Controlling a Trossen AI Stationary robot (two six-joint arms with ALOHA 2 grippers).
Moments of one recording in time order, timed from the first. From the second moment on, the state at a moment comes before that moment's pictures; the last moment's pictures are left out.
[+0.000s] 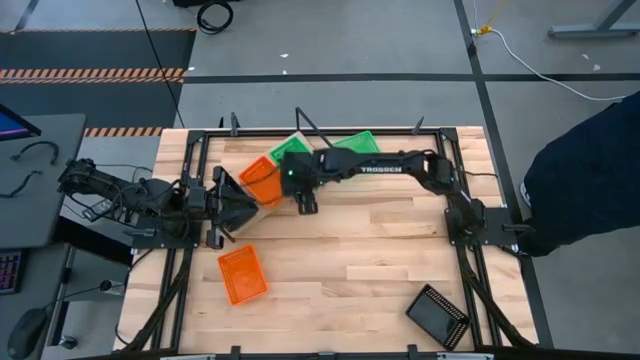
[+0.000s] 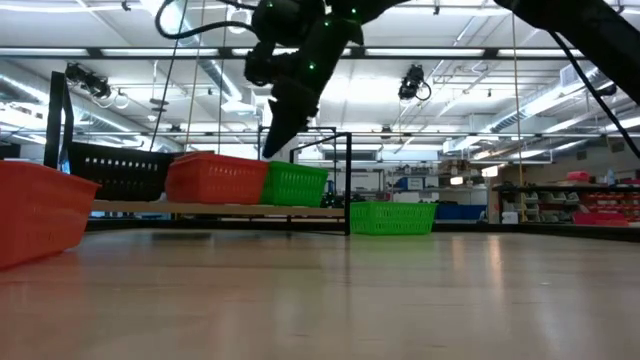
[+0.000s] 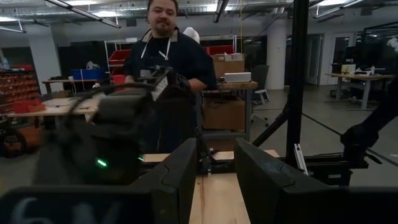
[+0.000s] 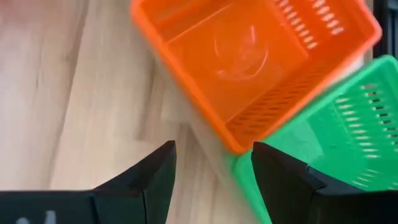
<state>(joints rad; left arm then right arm) -0.36 0.65 0.61 0.21 -0.40 0.09 -0.15 2.20 2.02 -0.83 0.07 -0.31</state>
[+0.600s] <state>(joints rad) -0.36 0.65 0.61 0.22 -0.40 0.12 -0.05 2.22 2.00 -0.63 0.11 -0.47</state>
